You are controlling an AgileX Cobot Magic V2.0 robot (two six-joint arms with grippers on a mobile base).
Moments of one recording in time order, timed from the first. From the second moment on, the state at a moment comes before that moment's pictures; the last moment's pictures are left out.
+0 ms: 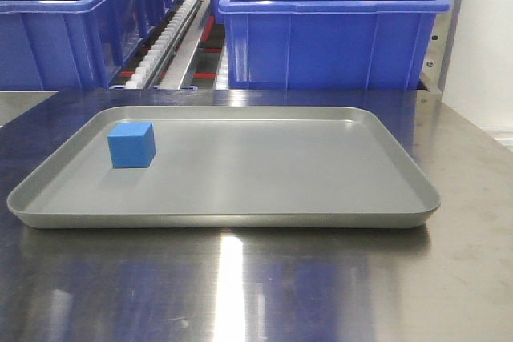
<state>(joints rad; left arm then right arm) -0.09 0.00 0.01 -0.10 -0.01 0.04 0.08 0.35 -0.32 0.08 0.08 -0.02</state>
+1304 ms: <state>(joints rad) -0.09 0.06 -0.05 -0.10 0.14 0.03 0.08 0.35 -0.32 0.08 0.08 -0.02</state>
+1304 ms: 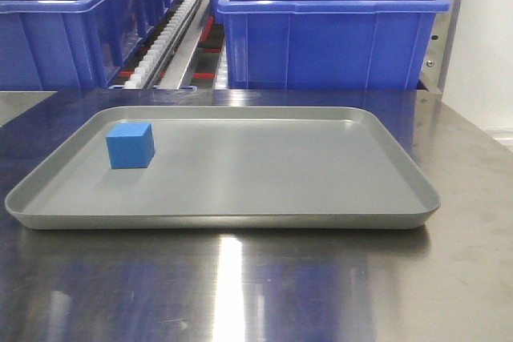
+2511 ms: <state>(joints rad) -0.43 1.39 -1.02 0.04 0.65 -0.31 0.08 0.35 -0.32 0.08 0.09 -0.02</state>
